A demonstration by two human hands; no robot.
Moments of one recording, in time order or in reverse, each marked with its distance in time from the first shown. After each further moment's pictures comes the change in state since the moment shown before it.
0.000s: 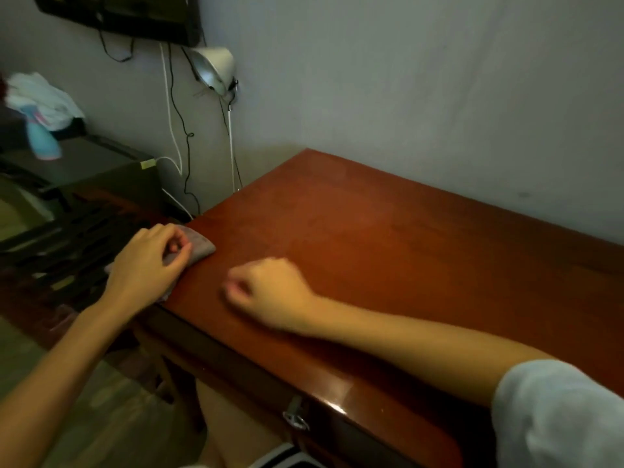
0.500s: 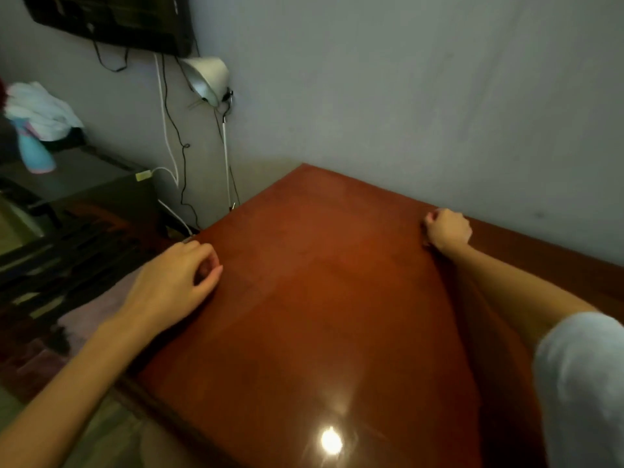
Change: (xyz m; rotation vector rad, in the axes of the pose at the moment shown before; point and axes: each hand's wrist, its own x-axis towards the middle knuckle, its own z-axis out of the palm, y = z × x) left_hand 0.050 0.051 0.018 0.037 -0.138 0.131; right_hand -0.004 0.352 -0.075 -0.160 0.346 1.054
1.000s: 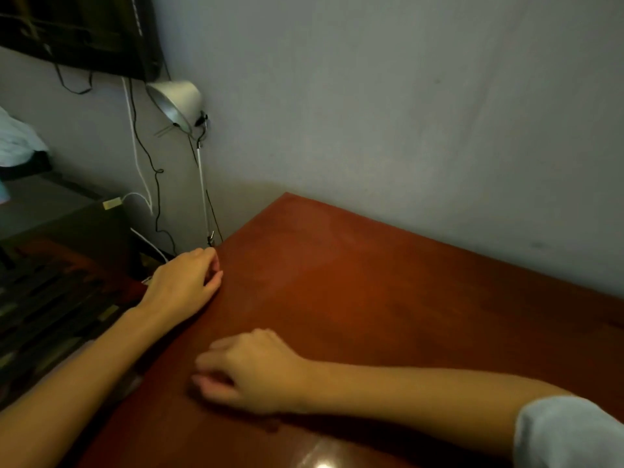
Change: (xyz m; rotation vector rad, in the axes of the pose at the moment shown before) left_hand 0.119 -0.015 0.050 0.099 -0.029 -0.036; right_hand -0.215 -0.179 -0.012 0.272 -0.538 -1.287
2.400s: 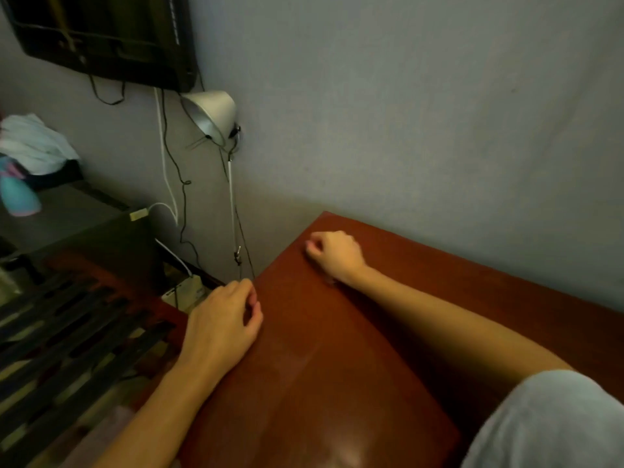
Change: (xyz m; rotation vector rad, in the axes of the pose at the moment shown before) left_hand 0.008 -0.016 0.024 -0.145 0.117 -0.070; right_hand 0.124 0.208 -0.043 -0.159 0.291 0.649
